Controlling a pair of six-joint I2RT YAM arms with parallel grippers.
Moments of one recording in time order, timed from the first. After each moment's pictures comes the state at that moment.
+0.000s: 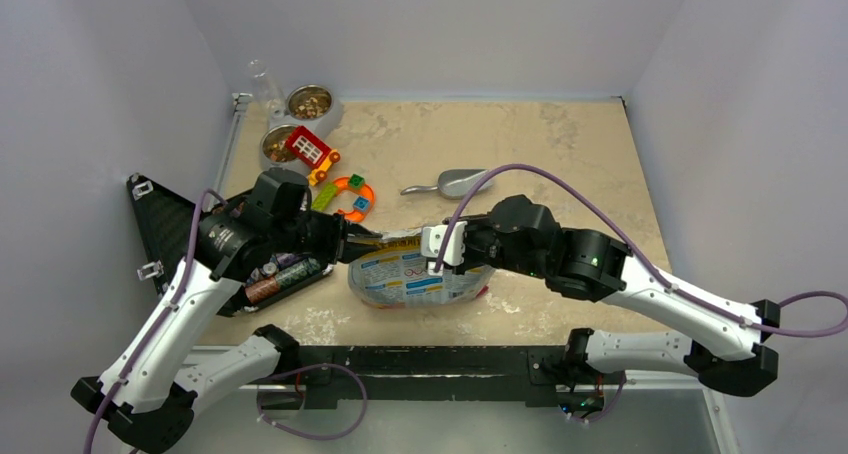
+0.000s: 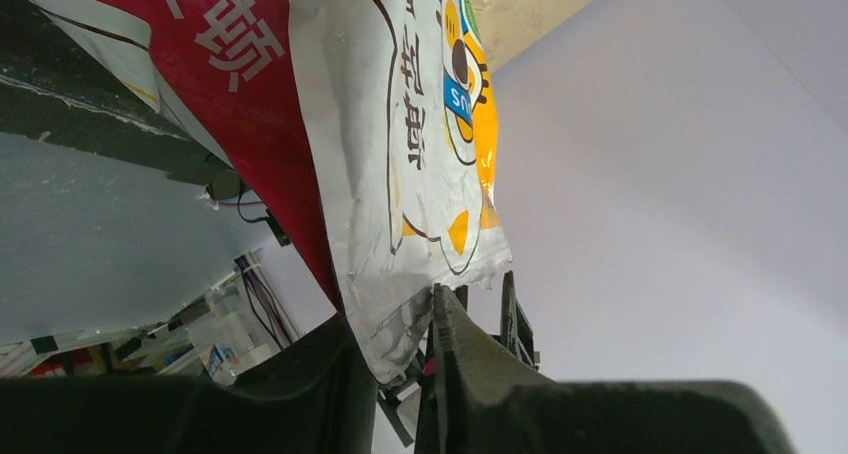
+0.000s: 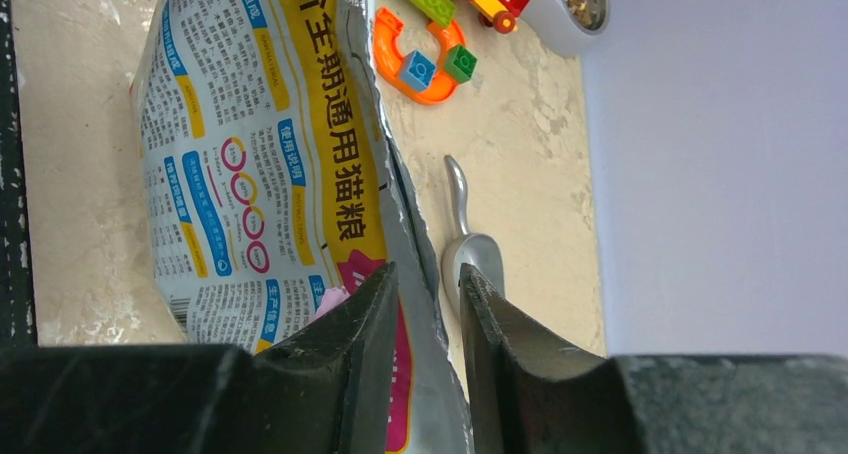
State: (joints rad) left arm -0.54 0.93 1.22 -1.11 0.35 -1.88; right arm 1.14 1.06 1.24 -0.64 0.11 -0.70
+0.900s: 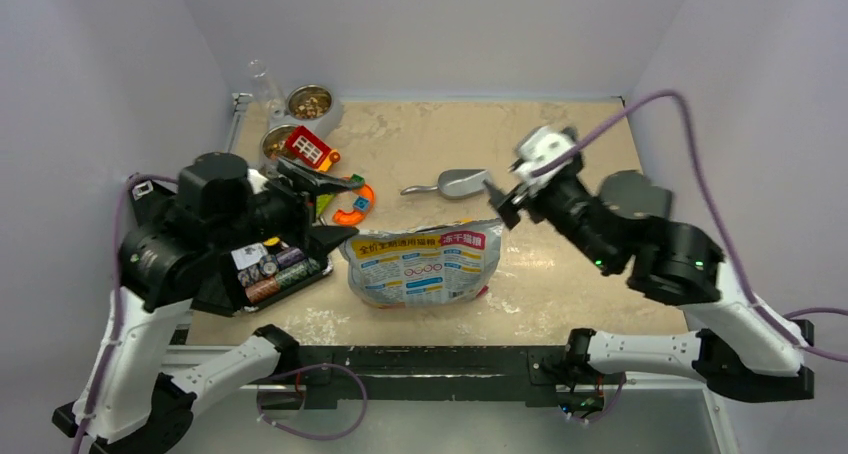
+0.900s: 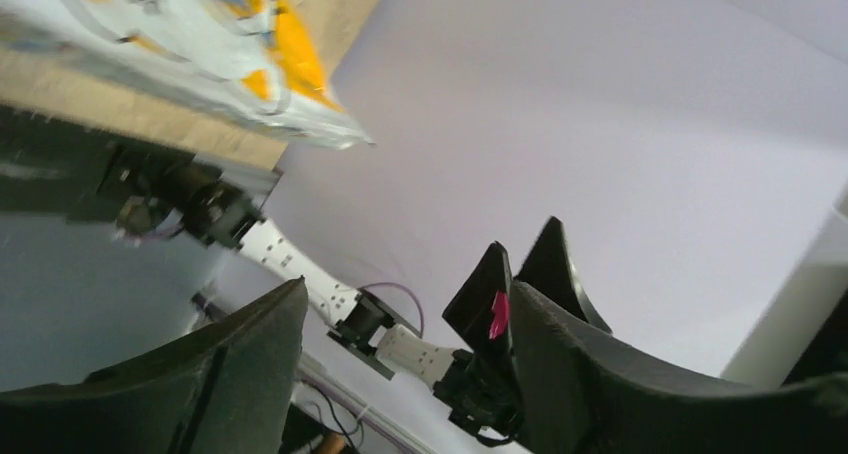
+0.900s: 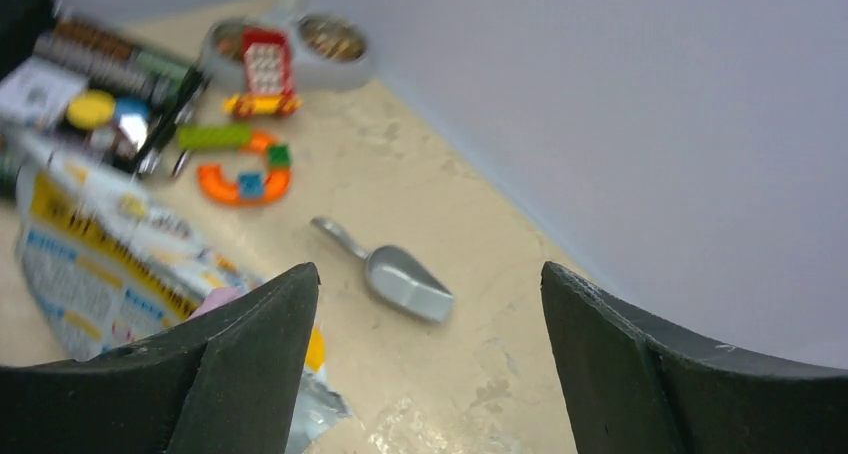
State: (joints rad) left arm -0.54 0.92 1.50 -1.16 0.31 -1.81; right arm 1.14 0.99 1.50 -0.68 0.46 -0.38
